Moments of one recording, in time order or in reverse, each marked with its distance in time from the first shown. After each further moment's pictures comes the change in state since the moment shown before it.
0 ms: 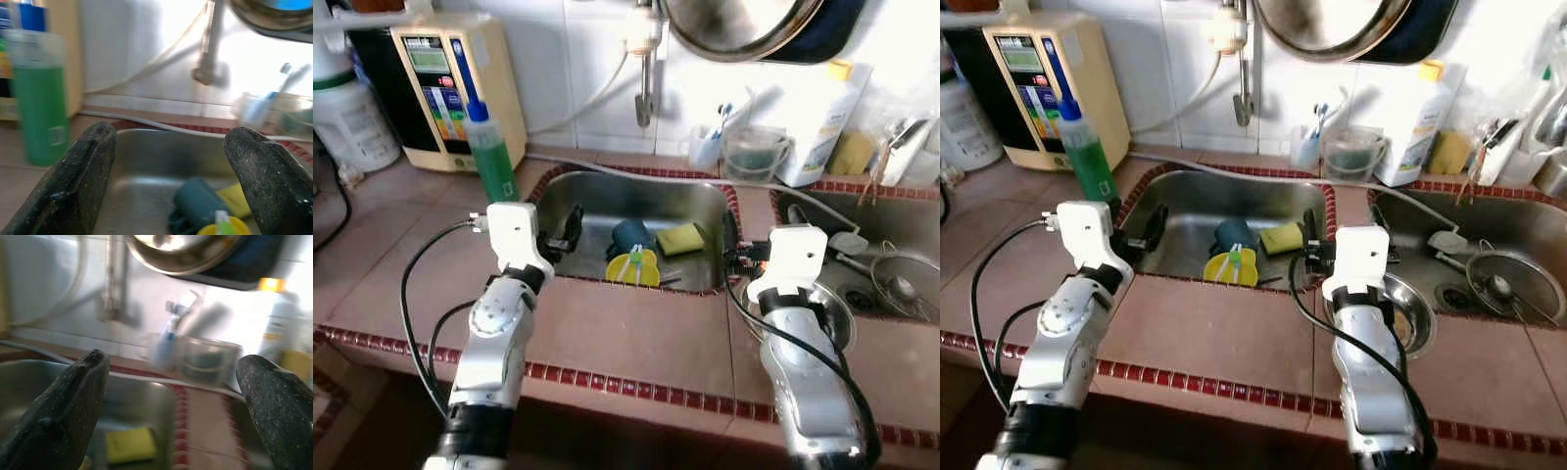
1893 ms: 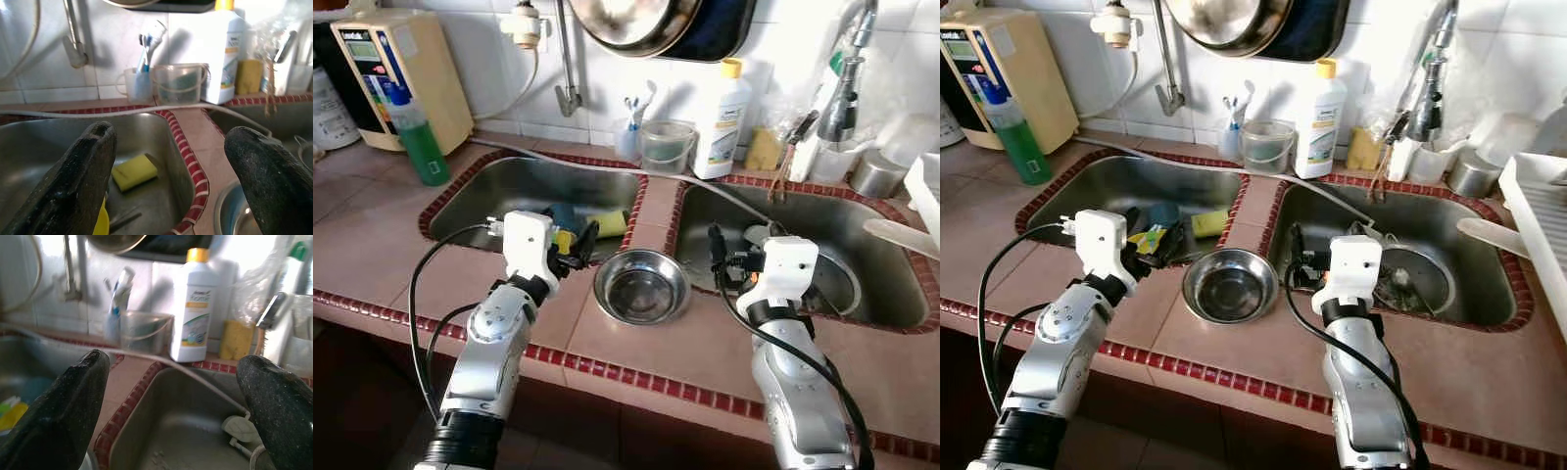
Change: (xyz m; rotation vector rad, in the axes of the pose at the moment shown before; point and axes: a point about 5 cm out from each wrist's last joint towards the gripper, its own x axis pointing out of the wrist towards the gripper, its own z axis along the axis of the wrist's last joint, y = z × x) left arm -0.009 -0.021 -0.011 0.080 0.065 -0.248; right arm -0.012 -0.004 -0.006 0.046 0.083 0.015
